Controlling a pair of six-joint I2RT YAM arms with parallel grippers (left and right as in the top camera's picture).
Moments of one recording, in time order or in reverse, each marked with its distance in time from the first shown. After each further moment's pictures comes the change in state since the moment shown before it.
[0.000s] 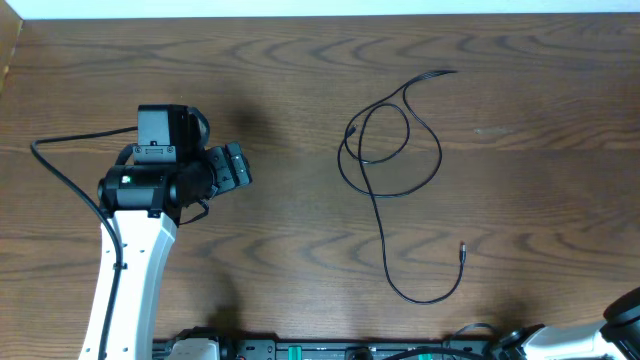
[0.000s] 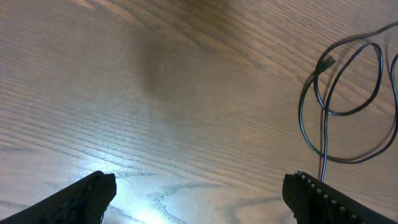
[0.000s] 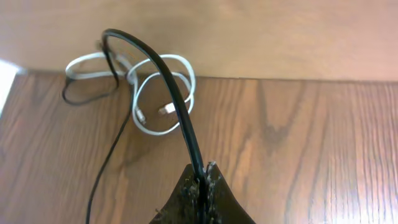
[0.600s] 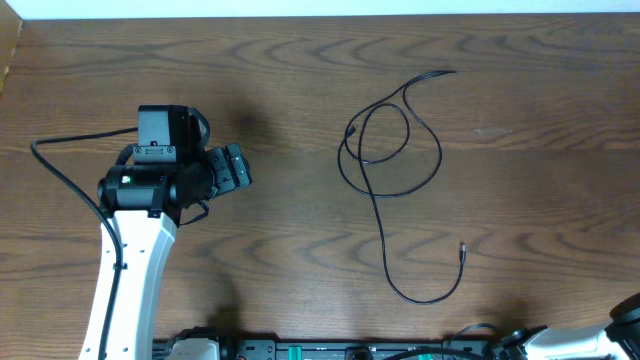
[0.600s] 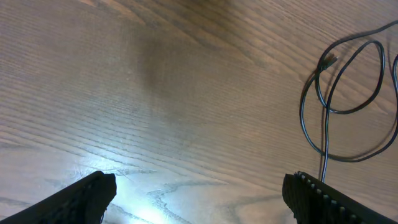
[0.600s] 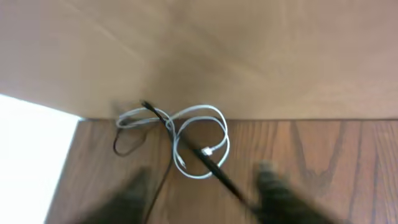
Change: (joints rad) left arm 0.000 0.000 0.000 -0.006 0.000 0.000; right arm -0.065 0.018 0.000 0.196 -0.117 0.055
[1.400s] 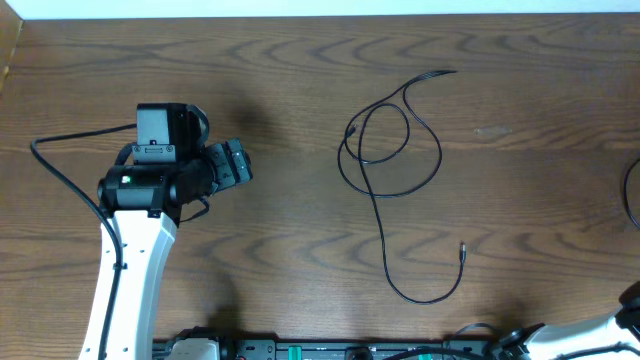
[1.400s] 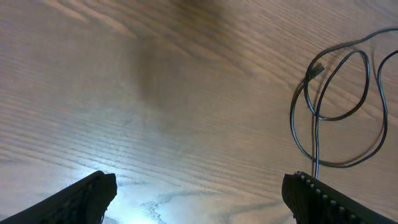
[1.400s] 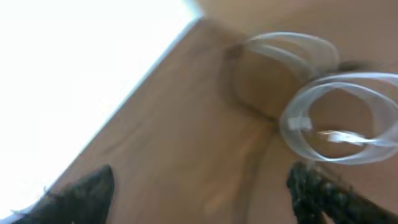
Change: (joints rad) left arm 0.000 0.000 0.000 0.044 0.015 0.000; right arm 0.085 0.093 0.000 0.077 -0.580 -0.325
